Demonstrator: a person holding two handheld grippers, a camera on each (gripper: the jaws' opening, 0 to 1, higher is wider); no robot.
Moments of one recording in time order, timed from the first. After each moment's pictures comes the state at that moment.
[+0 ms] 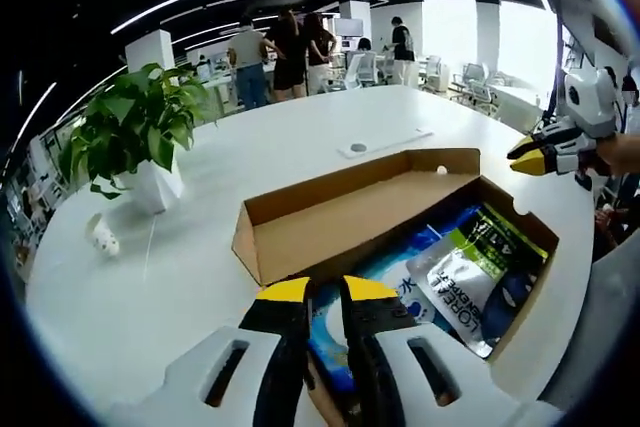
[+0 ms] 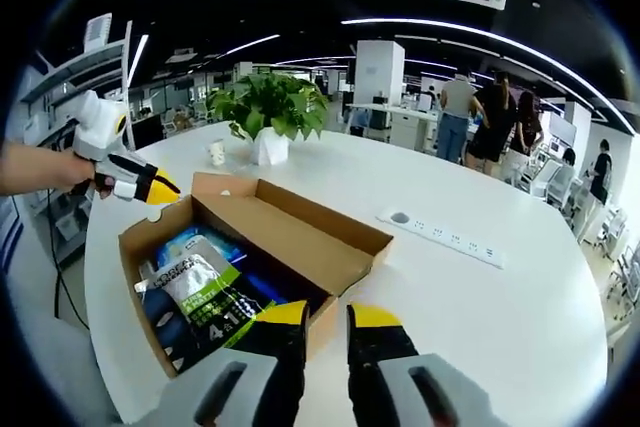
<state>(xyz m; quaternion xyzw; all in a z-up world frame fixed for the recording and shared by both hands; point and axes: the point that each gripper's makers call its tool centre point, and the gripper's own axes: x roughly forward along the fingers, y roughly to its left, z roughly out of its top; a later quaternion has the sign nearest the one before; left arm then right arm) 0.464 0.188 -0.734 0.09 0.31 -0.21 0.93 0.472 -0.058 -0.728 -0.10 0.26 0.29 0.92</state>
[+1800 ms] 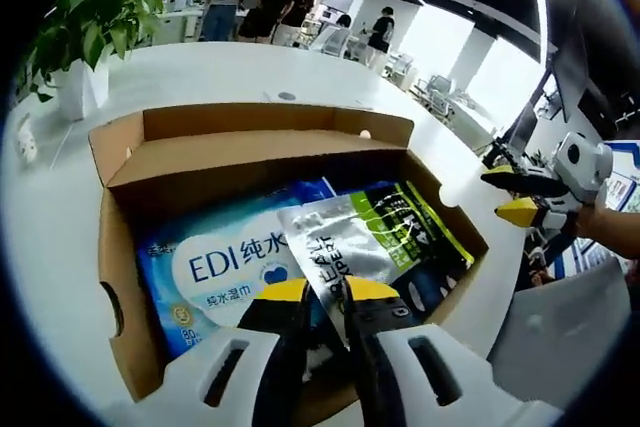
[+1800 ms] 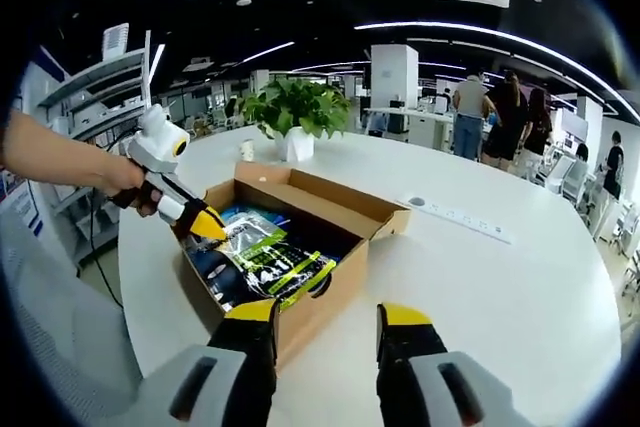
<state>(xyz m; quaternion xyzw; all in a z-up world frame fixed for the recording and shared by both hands) 0.418 0.111 -0.780 -0.07 0.40 -0.30 0.86 0.405 -0.073 -0.738 -0.08 0.26 0.33 0.91</state>
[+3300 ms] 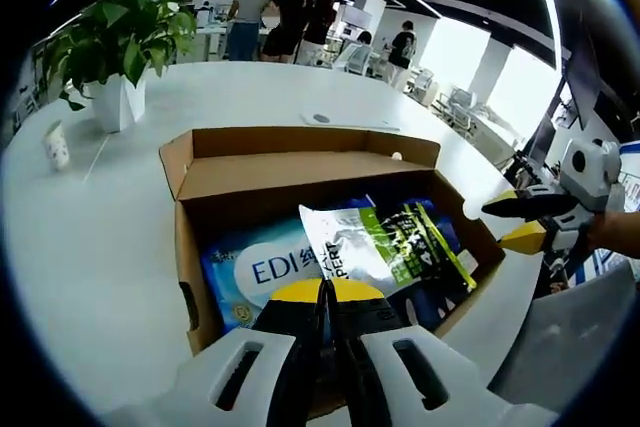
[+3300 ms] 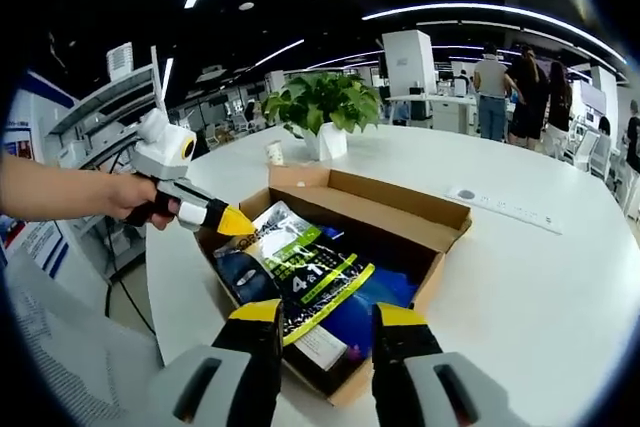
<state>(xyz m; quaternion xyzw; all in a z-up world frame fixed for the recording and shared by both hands) 0.424 0.155 -0.765 -0.06 0.37 -0.24 0.89 0.402 0.002 -0.745 -0.03 0.29 0.38 0.88</state>
